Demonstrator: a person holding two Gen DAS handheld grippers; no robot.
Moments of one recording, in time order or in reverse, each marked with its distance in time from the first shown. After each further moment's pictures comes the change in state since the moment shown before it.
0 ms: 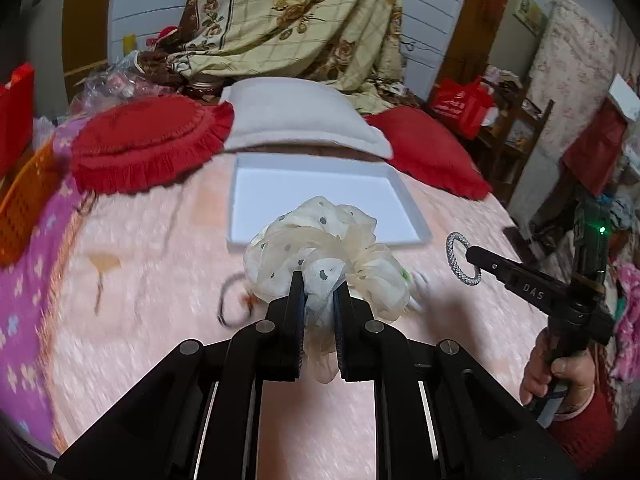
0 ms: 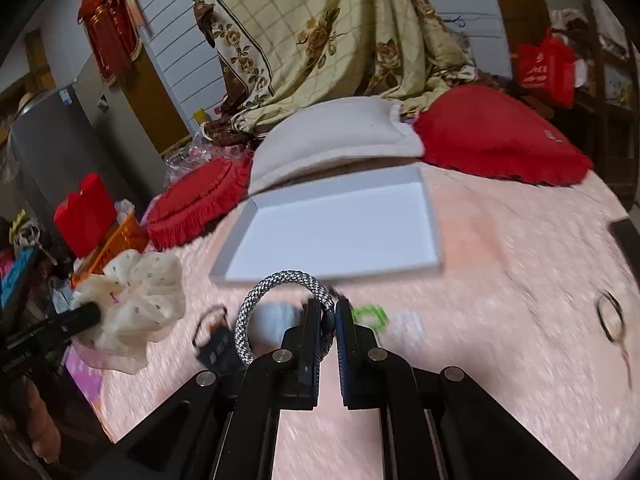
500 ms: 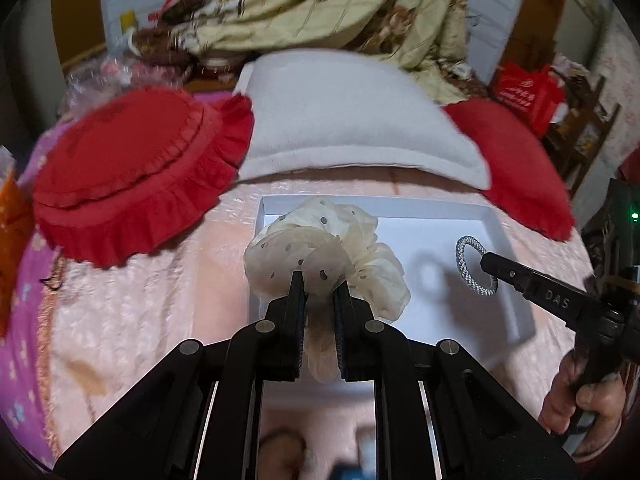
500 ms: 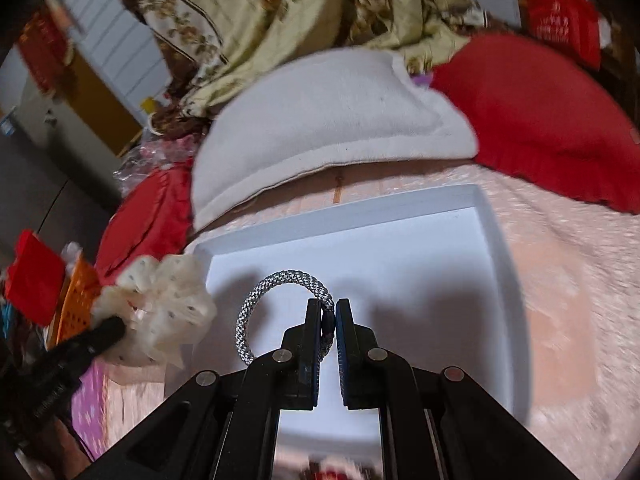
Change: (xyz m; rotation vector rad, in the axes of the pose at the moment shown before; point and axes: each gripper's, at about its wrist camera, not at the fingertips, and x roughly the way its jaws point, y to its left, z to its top) left arm 0.194 0.056 0.119 -0.045 0.138 0.134; right arm 0.198 -0.011 0.119 0.143 0.190 -0.031
